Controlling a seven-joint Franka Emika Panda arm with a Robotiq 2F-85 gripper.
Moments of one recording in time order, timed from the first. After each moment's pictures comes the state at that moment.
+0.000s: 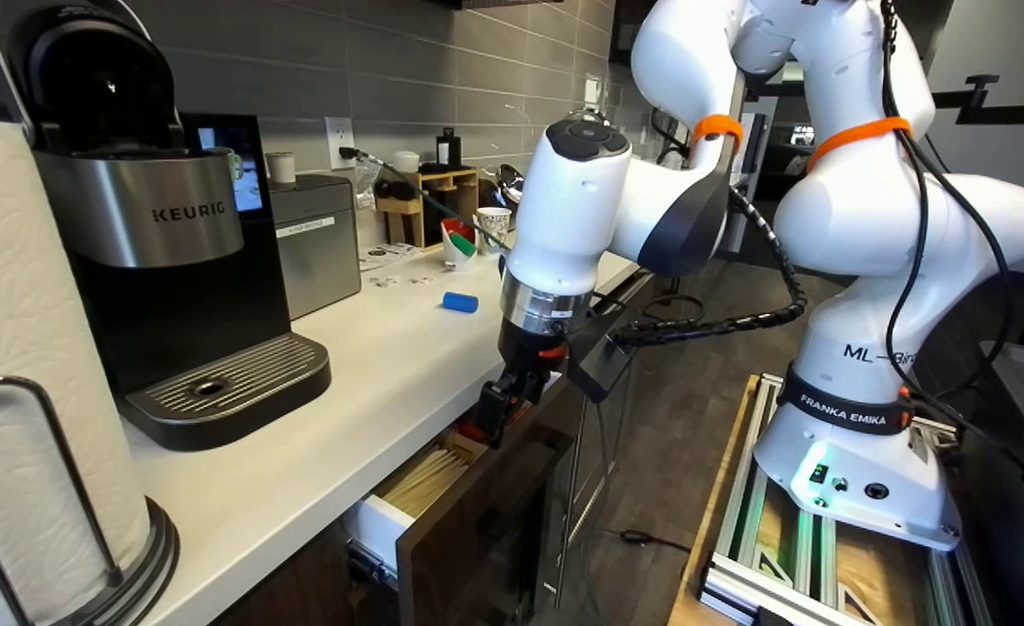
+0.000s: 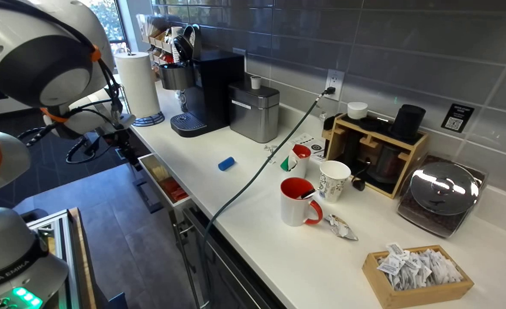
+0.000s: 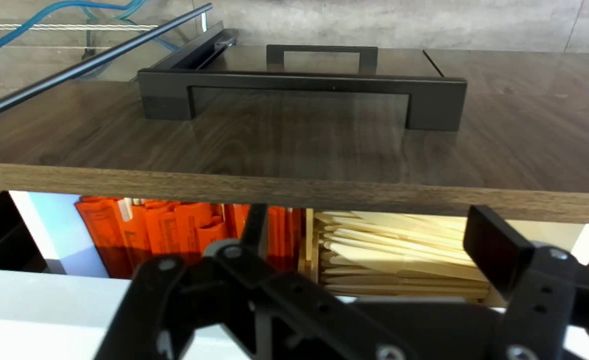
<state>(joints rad) -0.97 0.71 1.61 -2.66 -1.37 2.19 1.65</state>
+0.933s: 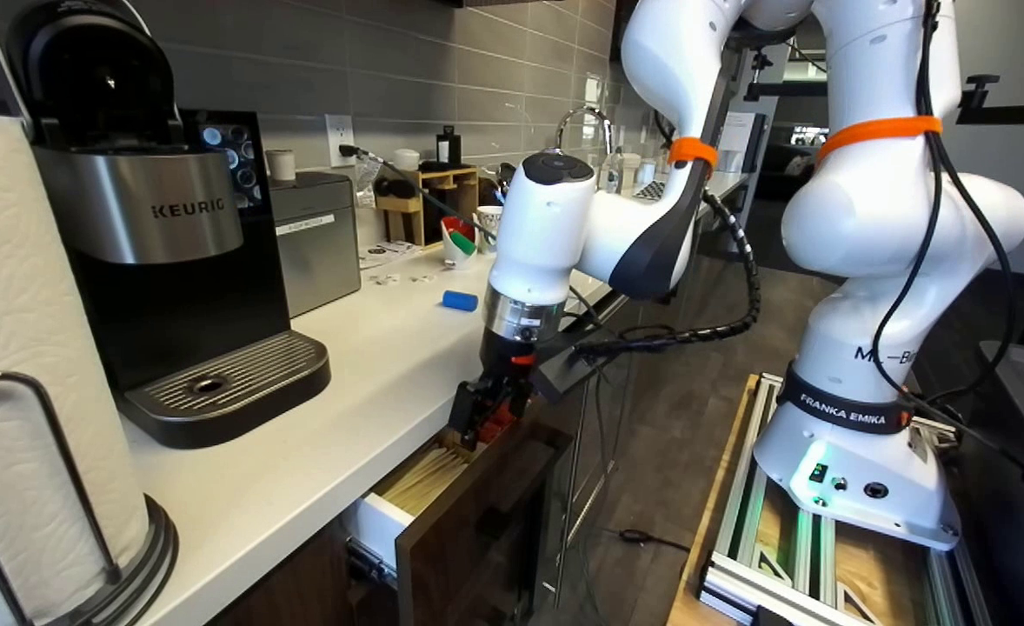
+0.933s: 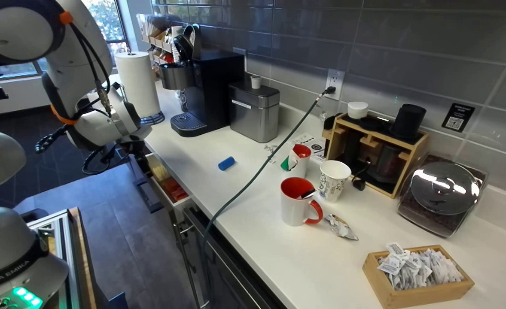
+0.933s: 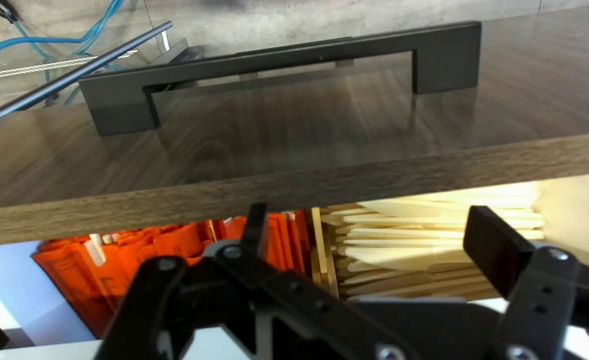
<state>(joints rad) -0.78 0.42 1.26 -2.62 -1.28 2.62 1.67</state>
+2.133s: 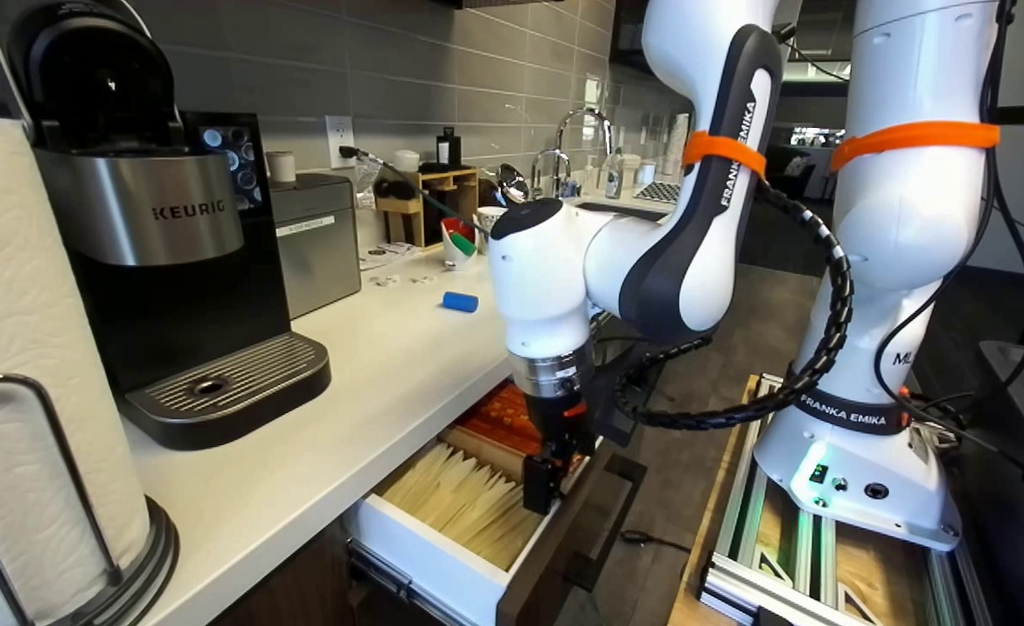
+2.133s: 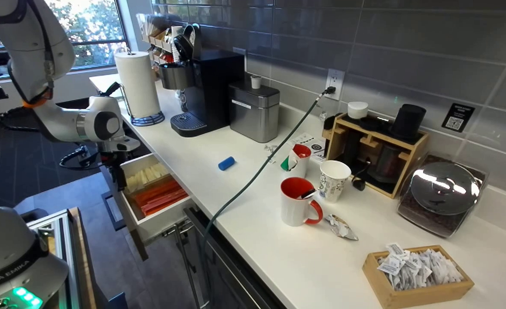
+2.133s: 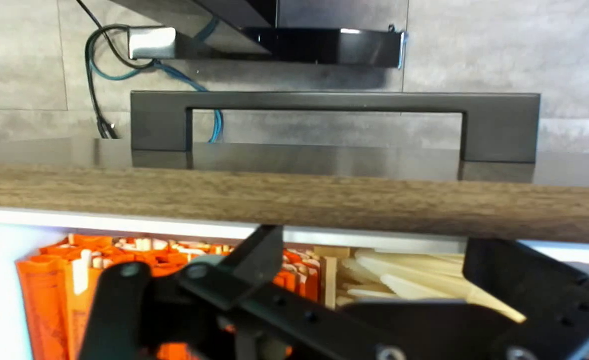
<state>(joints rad) -0.12 0.19 0.82 -2.71 -0.33 2.58 0.95</state>
